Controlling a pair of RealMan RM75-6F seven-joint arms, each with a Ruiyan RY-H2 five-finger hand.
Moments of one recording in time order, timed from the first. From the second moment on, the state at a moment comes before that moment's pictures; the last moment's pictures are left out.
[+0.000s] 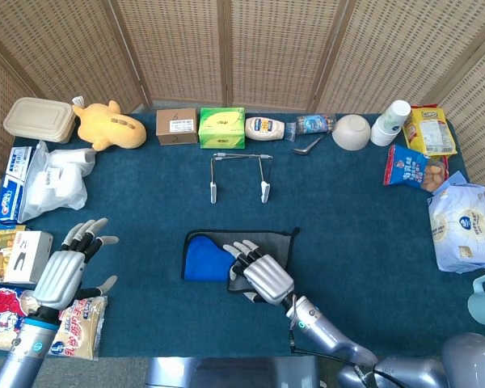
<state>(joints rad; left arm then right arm) -0.22 -1.18 -0.03 -1.98 1.46 1.36 0.17 0.64 -1.76 0.05 -1.44 -1.53 1.04 -0.16</state>
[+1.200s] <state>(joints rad) -0.22 -1.19 -0.04 -1.99 1.46 1.37 0.18 0.59 -1.61 0.12 -1.54 -1.38 1.03 0.10</state>
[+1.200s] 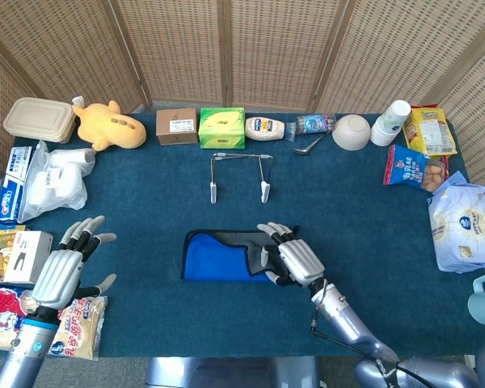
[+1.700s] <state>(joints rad) -0.21 -1.19 -0.04 -2.00 1.46 1.39 0.18 0.66 -1.61 0.17 -1.44 -1.34 0.93 0.16</state>
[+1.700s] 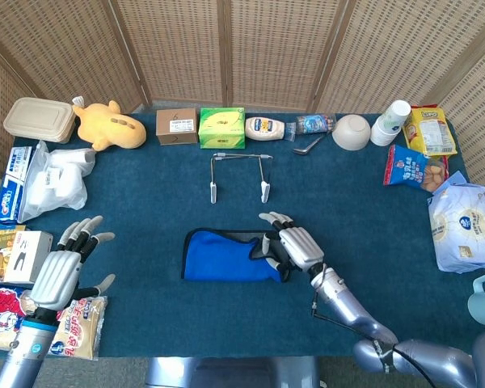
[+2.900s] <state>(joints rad) -0.19 -1.18 -0.03 -2.02 1.48 1.41 0.20 0.77 -1.60 0.16 -1.21 -1.42 0.84 0.26</state>
